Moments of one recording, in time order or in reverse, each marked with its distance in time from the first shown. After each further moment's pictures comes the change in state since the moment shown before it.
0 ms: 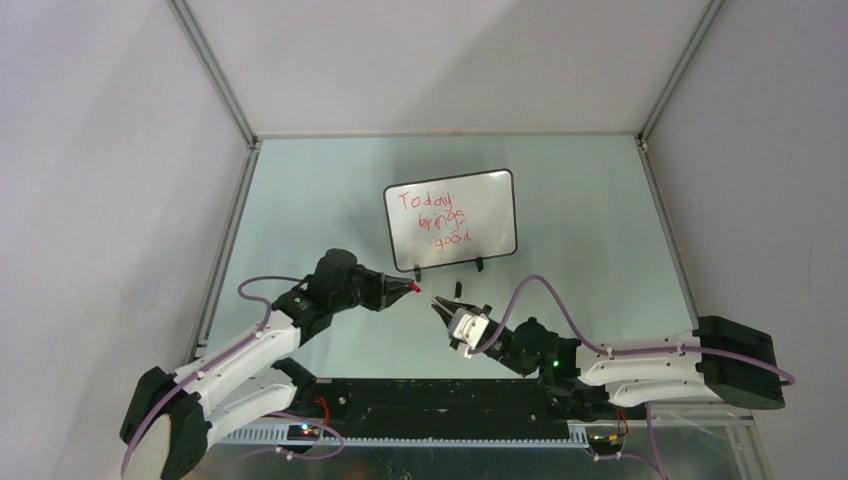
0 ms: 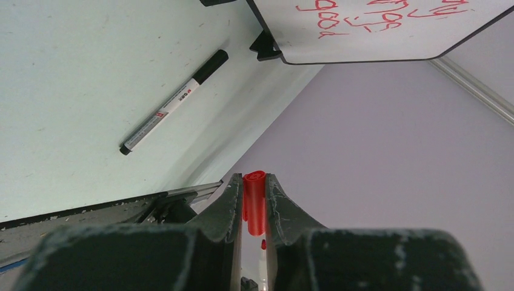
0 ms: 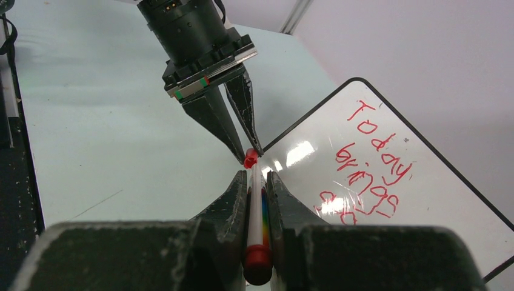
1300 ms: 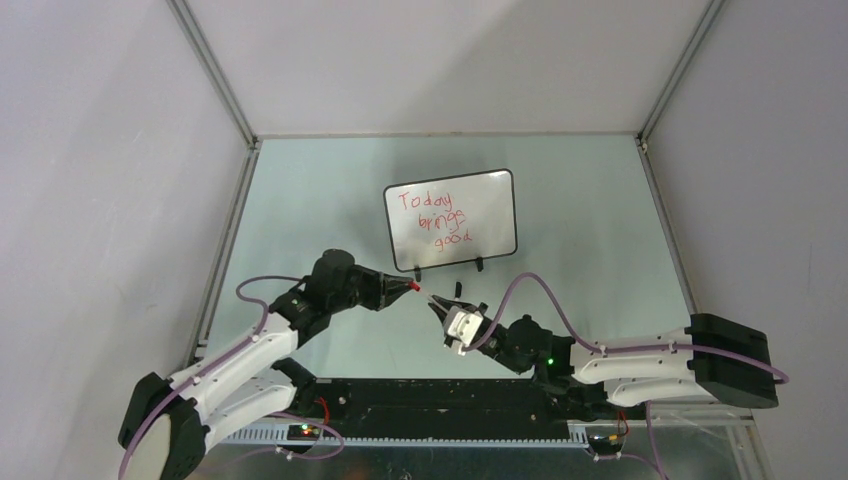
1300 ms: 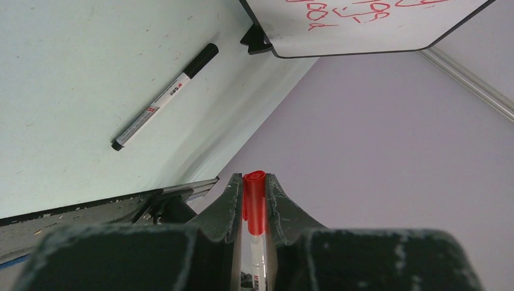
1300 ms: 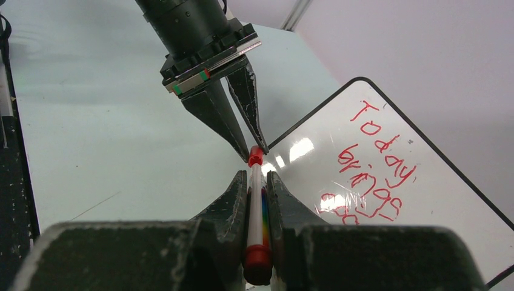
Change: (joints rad) left arm 0.000 -0.024 -0.001 0.000 0.003 0.000; right arm -0.016 0.043 0.022 0.007 -0.010 0.000
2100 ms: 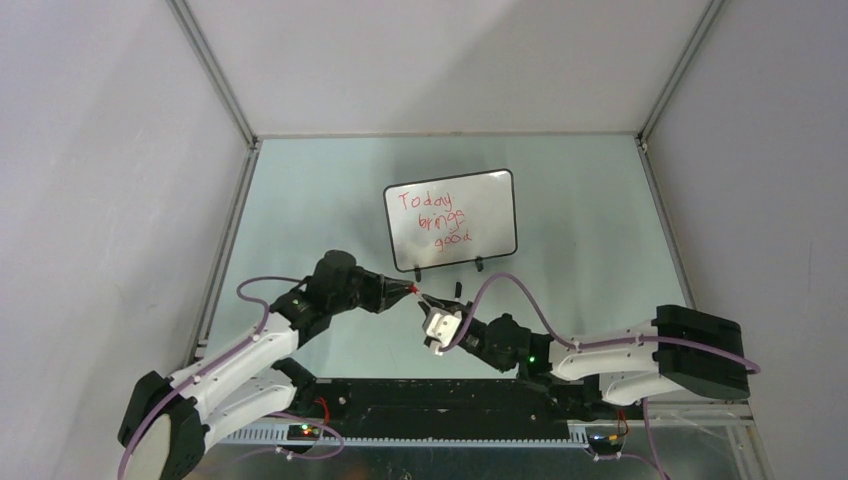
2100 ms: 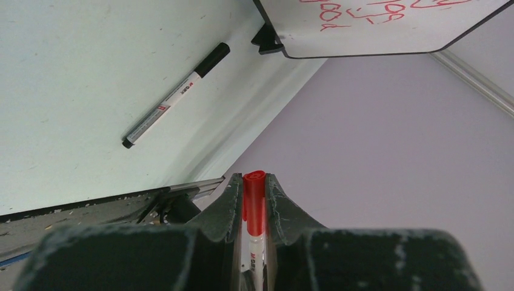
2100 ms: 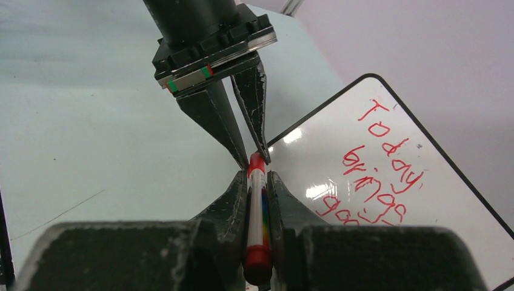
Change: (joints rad) left arm -0.010 0.002 0.000 -0.017 0.006 0.001; right arm -0.009 0.150 0.054 0.047 0.015 -0.042
